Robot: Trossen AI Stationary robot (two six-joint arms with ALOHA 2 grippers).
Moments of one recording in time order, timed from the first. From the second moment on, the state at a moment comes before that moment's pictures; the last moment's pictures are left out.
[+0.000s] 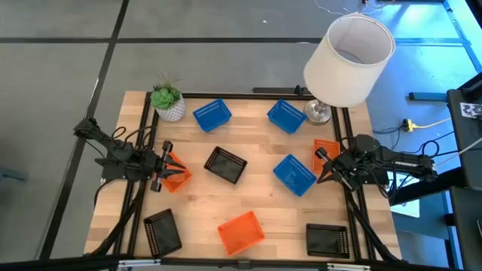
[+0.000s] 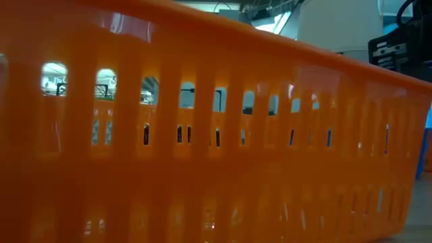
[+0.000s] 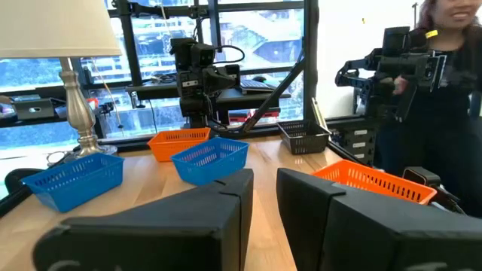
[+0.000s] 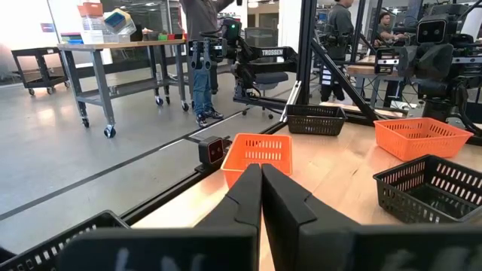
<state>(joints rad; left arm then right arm) -0.53 0.00 0.01 0.16 -0.41 0.12 -0.10 0.01 0.09 -0.10 -0.76 -0.01</state>
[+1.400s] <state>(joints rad) -0.53 0.00 0.01 0.16 -0.41 0.12 -0.10 0.11 0.28 0.02 -0.48 0.15</state>
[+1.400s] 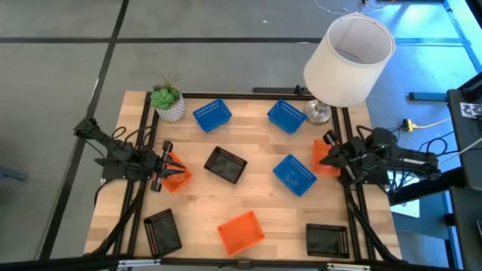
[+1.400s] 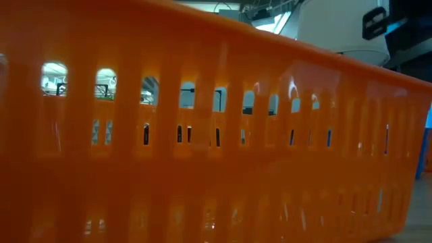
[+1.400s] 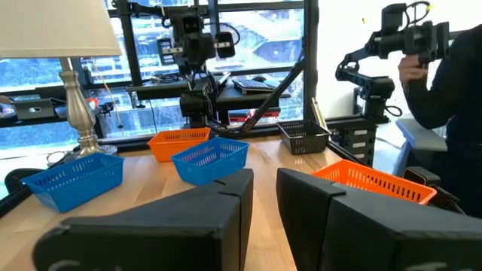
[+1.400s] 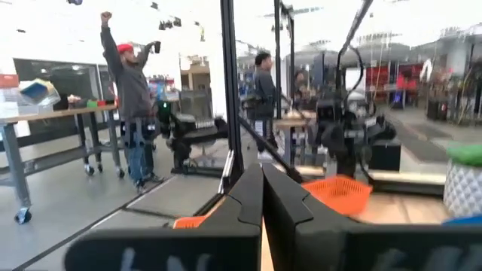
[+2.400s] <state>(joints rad) -0.53 0.00 0.01 0.16 -0.41 0.12 -0.10 1.30 1.21 -1.13 -0.11 0.29</state>
